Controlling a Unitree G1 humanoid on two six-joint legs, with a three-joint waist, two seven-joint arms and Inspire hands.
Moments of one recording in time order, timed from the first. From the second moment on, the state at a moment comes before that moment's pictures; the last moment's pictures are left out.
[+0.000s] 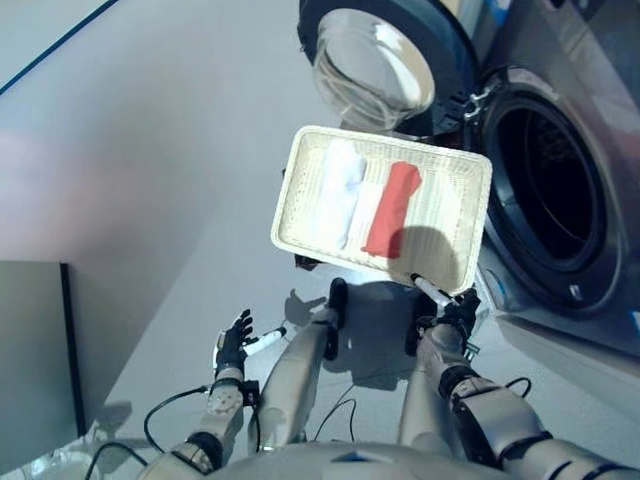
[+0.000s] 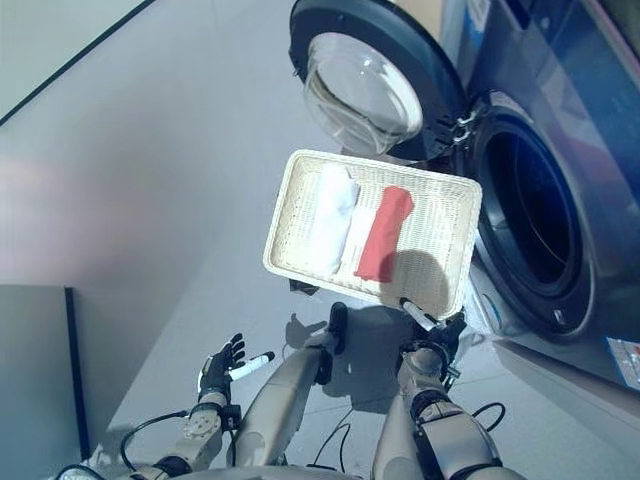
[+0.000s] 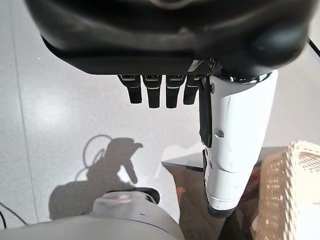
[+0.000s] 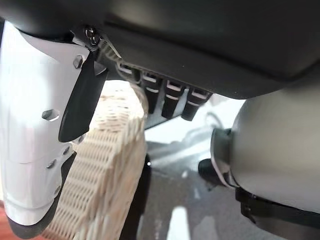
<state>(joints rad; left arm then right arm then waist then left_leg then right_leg) -0.11 0.12 -0.41 1.17 -0.43 -0.44 0.25 -0.44 -0.18 0.16 1.28 0.58 -0.39 -0.62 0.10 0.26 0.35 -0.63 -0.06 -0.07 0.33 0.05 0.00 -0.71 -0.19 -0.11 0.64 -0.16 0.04</state>
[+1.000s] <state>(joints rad) 0.09 0.15 -0.48 0.98 -0.38 -0.40 0.20 -0.87 -0.49 -0.03 1.39 0.71 -0.38 -0.71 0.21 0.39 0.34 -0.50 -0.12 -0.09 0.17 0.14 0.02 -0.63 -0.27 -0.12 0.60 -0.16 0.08</state>
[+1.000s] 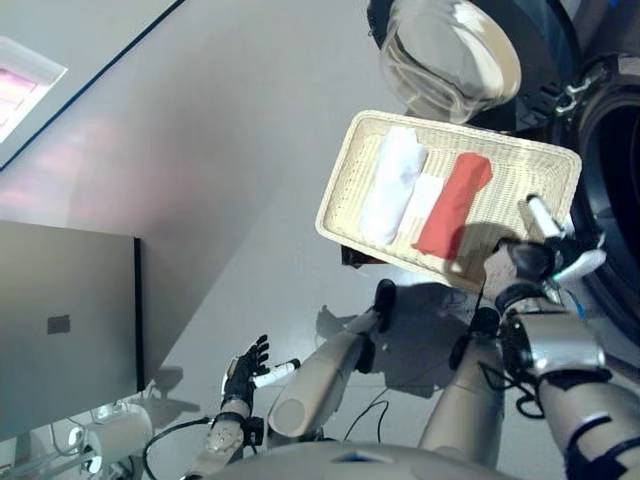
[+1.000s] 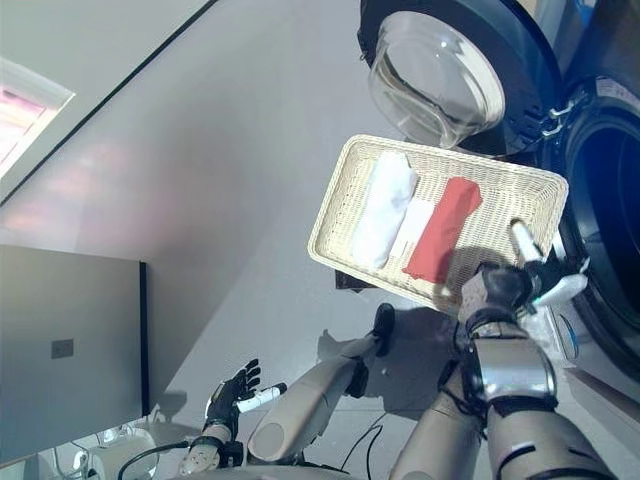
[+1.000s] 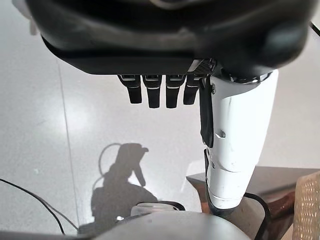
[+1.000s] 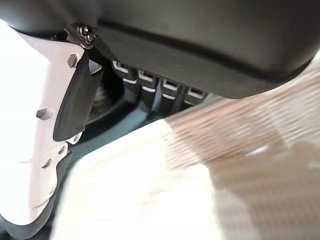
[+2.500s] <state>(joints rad) 0.09 0.17 -0.25 1.36 -0.21 -0.32 0.20 -0.04 -0.13 0.05 1.41 0.35 -0.25 -0.36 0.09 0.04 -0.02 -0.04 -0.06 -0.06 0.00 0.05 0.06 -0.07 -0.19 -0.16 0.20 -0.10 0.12</state>
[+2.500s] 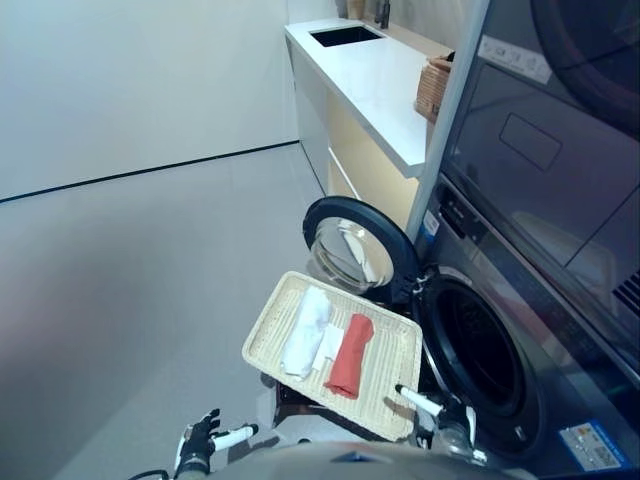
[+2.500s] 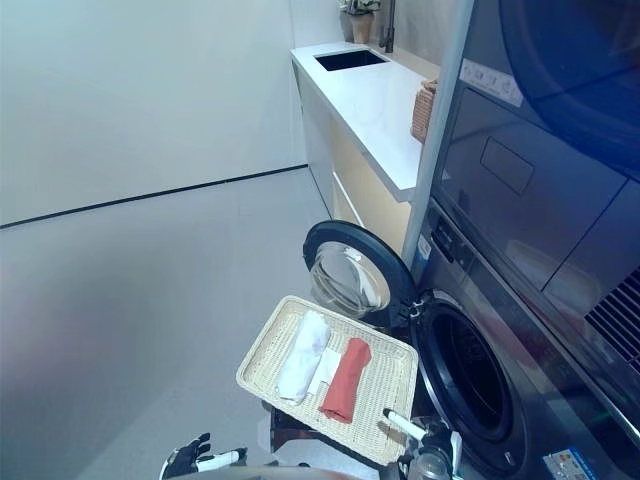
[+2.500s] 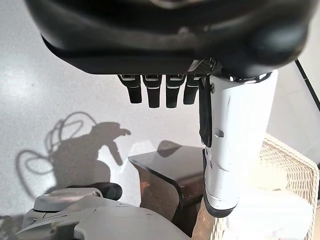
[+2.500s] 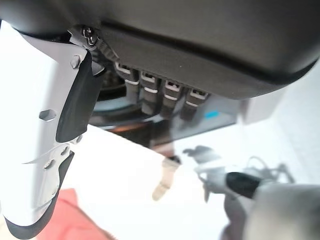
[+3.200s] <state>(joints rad) 0.07 0.19 -0.23 1.41 -0.22 -0.31 0.18 0.03 -0.10 0.07 1.42 0.36 -0.24 -0.30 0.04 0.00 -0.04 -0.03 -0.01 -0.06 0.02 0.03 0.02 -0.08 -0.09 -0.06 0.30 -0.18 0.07</state>
